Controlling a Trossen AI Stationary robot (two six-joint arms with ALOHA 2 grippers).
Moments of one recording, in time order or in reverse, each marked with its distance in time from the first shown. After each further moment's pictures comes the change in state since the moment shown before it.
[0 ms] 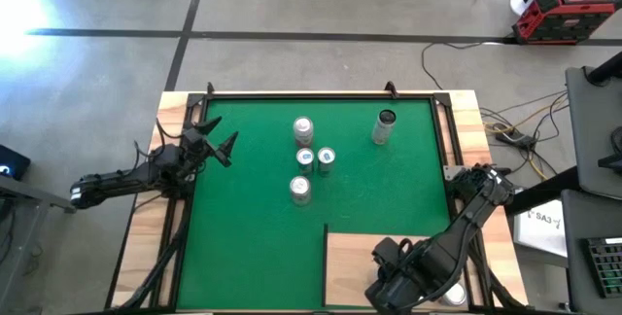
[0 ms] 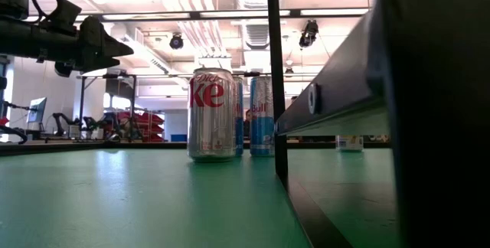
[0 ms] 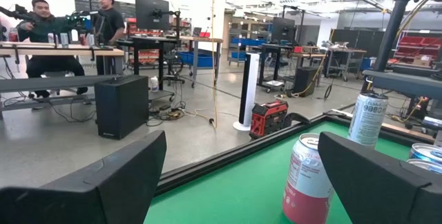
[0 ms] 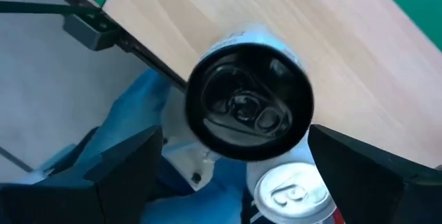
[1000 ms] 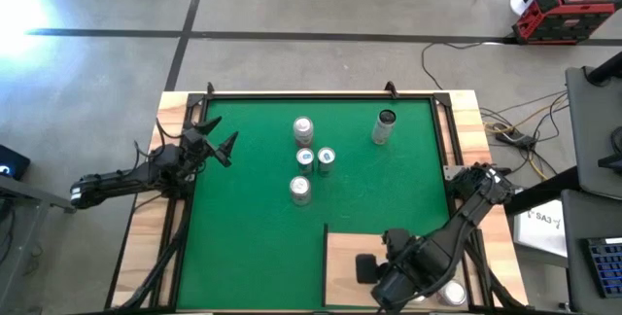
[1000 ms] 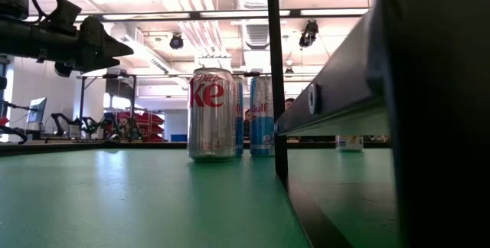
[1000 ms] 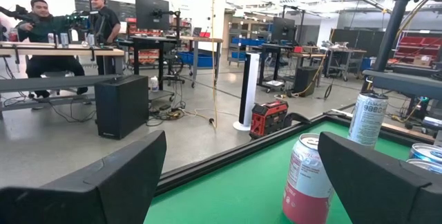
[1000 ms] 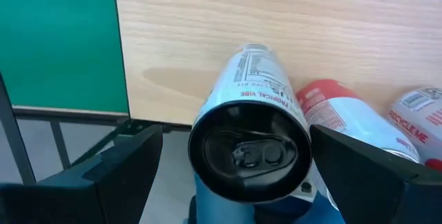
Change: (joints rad) left arm 0.000 0.000 0.000 0.000 0.000 0.000; right arm -0.025 0.000 -0.014 -0.006 0.088 0.640
